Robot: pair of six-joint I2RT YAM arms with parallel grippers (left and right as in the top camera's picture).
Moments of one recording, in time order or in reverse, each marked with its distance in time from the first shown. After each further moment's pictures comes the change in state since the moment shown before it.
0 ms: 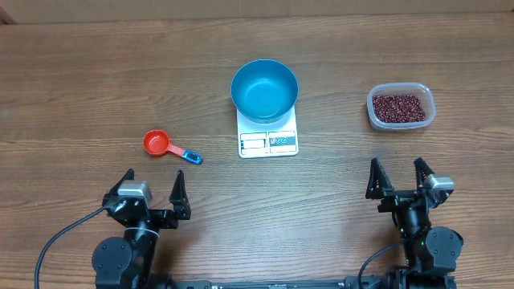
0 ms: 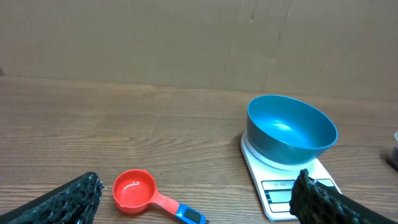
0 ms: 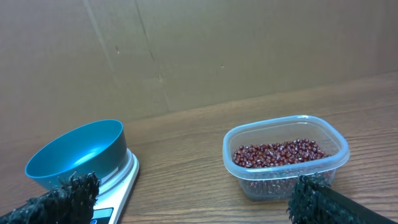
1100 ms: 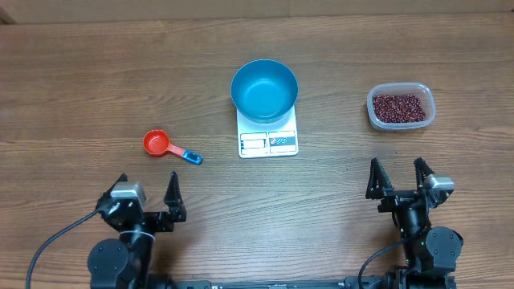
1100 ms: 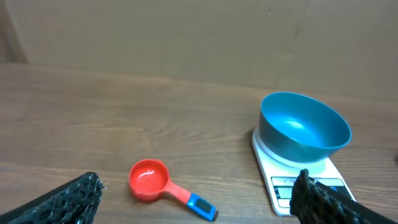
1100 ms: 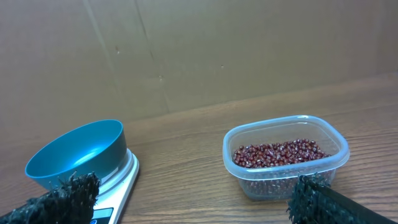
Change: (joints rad) left arm 0.000 0.024 0.092 -0.117 -0.064 -0.016; right arm 0.000 0.000 0.000 0.000 0.000 0.000
